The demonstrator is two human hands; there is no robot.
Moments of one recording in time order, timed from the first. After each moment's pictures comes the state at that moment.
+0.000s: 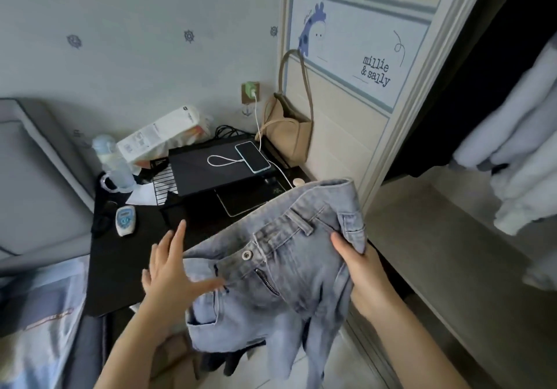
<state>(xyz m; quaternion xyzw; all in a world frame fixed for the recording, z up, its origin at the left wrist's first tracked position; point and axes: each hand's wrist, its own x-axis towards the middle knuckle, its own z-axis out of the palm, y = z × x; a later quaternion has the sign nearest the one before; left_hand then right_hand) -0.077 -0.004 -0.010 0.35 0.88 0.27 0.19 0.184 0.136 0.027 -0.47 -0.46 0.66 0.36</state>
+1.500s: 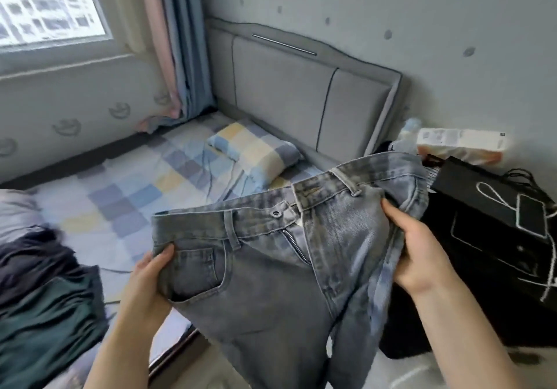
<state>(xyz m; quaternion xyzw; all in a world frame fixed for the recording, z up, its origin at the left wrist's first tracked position) 0.205 -0.435 -0.008 -0.21 0.47 0.85 -0.07 0.144 -0.080 0.093 -0.16 -0.47 0.85 -0.16</state>
